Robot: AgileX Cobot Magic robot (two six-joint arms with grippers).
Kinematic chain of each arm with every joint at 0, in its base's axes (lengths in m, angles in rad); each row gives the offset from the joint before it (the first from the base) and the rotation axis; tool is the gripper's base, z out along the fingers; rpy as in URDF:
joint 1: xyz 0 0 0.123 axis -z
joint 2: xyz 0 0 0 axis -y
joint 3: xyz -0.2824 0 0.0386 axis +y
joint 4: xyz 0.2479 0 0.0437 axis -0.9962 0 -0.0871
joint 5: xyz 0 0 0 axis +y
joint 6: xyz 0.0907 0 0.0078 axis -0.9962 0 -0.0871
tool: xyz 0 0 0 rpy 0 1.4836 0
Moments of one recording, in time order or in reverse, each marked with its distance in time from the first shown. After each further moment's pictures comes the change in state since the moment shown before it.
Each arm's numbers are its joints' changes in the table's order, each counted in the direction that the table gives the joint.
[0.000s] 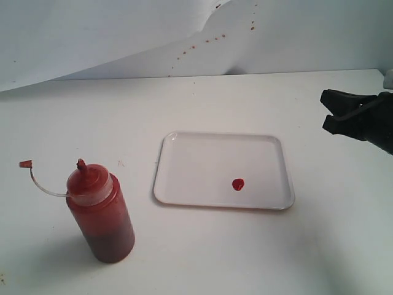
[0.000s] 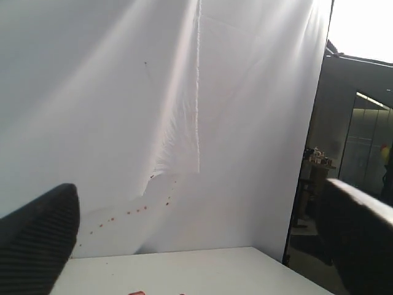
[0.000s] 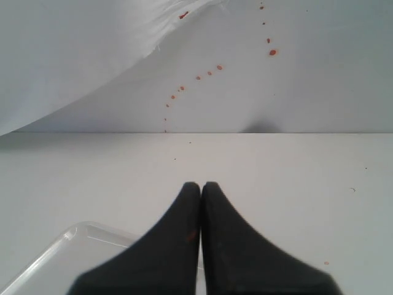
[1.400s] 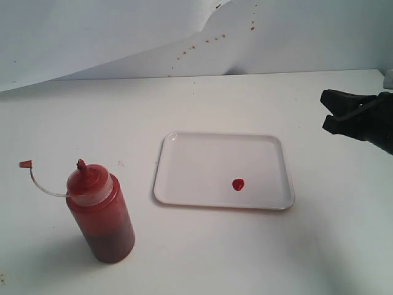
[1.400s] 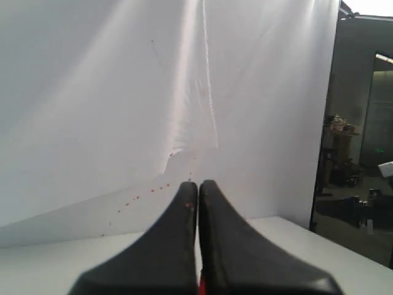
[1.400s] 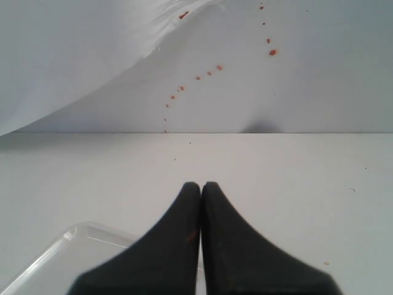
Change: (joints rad) left arm -0.032 0.024 0.000 -0.026 0.106 -0.054; right arm 0.000 0.000 0.000 0.000 0.000 0.000
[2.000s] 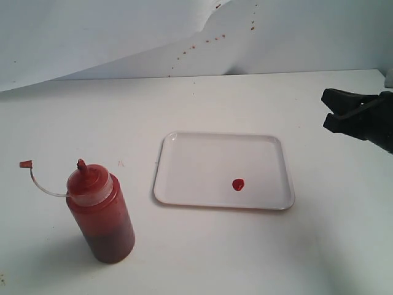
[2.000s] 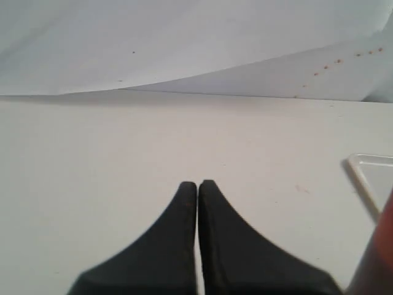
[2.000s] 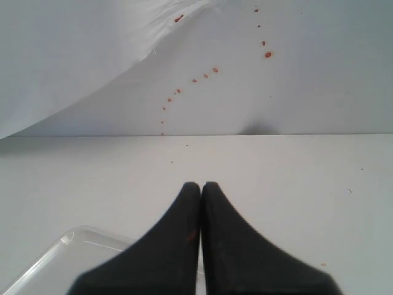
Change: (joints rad) left arm -0.463 0.034 0.000 -0.105 0.478 0.007; right arm 0.000 0.000 0.000 -0.015 0.000 0.000
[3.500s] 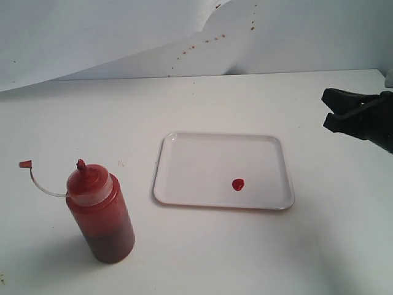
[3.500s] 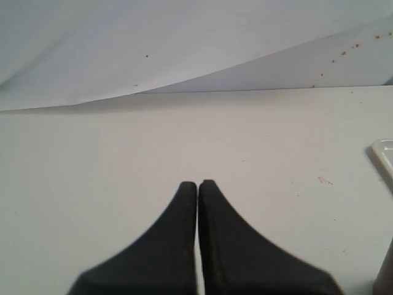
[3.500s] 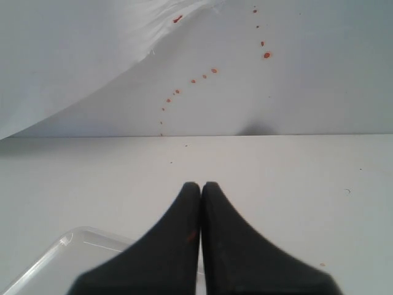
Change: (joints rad) left arm -0.029 0.000 0.000 -0.006 0.004 -0.084; right arm 0.000 0.000 0.000 -0.004 0.000 0.000
